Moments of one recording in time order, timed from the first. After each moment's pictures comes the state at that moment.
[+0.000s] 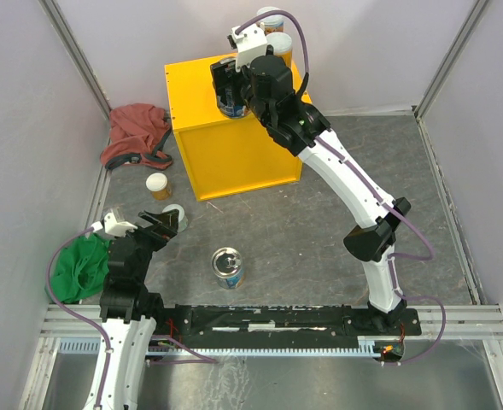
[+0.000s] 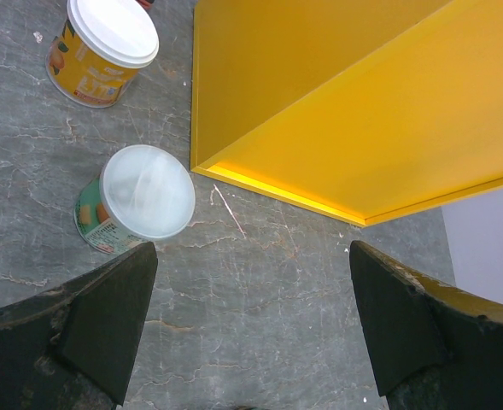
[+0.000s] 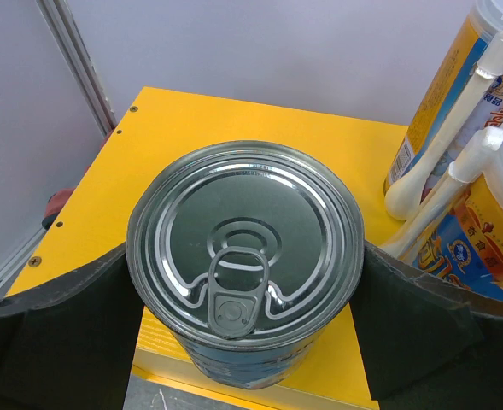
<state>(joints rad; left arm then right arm) -0.05 0.17 0.29 -0.30 -0.02 -0.77 0.79 2.06 2.49 -0.46 0.36 0.00</state>
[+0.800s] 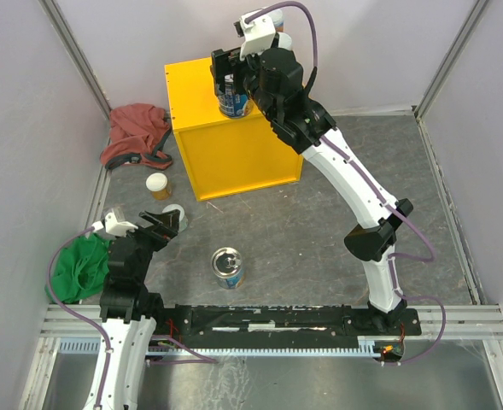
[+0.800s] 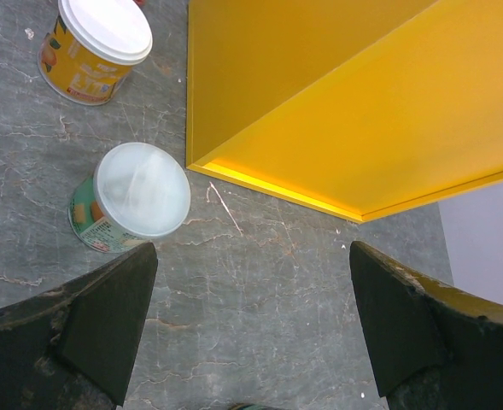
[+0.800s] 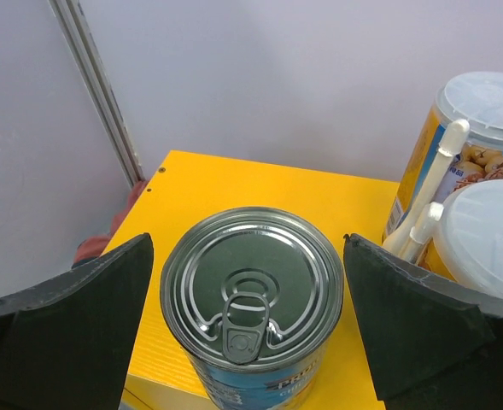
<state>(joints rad) -0.05 0.17 0.29 -0.30 0.00 -0.77 0.78 2.06 2.54 -0.38 0.31 0.01</state>
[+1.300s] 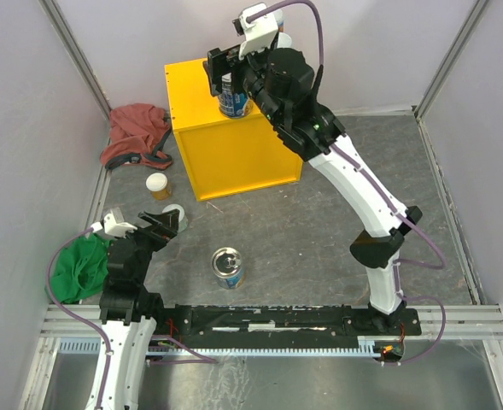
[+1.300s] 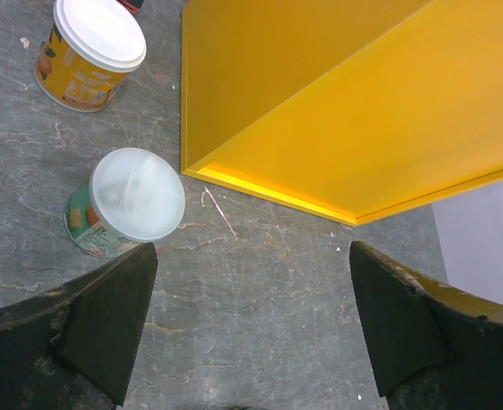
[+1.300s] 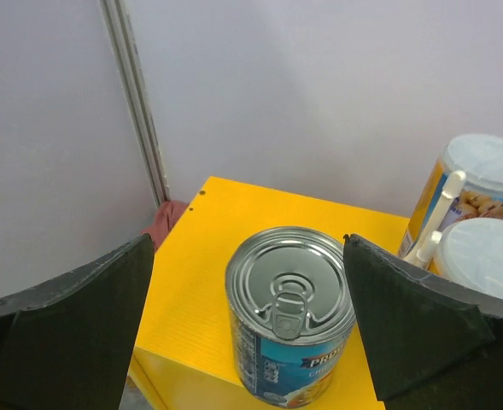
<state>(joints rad) -0.05 0.15 0.29 -0.30 0.00 -0.77 0.83 2.02 2.54 -0.35 0.29 -0.04</state>
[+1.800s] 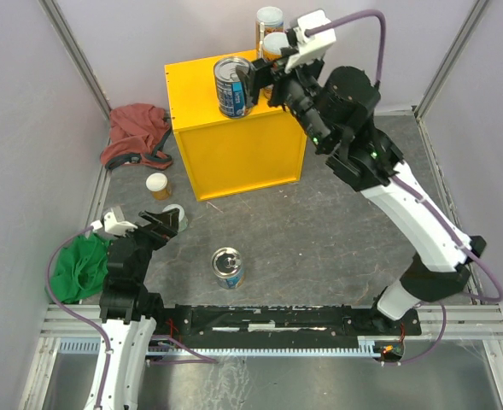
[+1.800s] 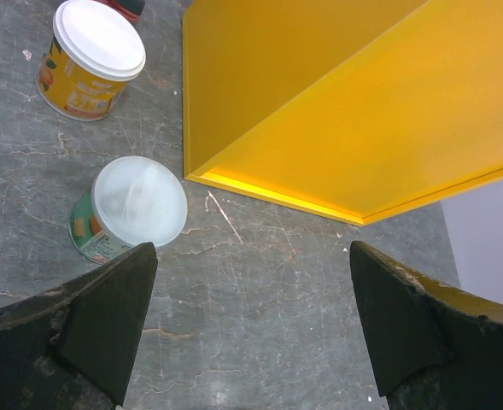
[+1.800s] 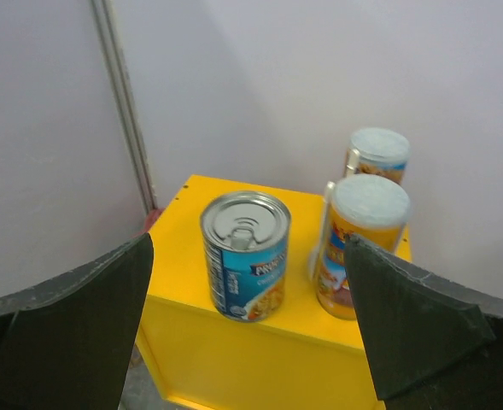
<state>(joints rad) -0.05 0.16 0.29 -0.28 0.00 -0.74 0.88 1.61 2.15 -0.28 0.36 -0.09</state>
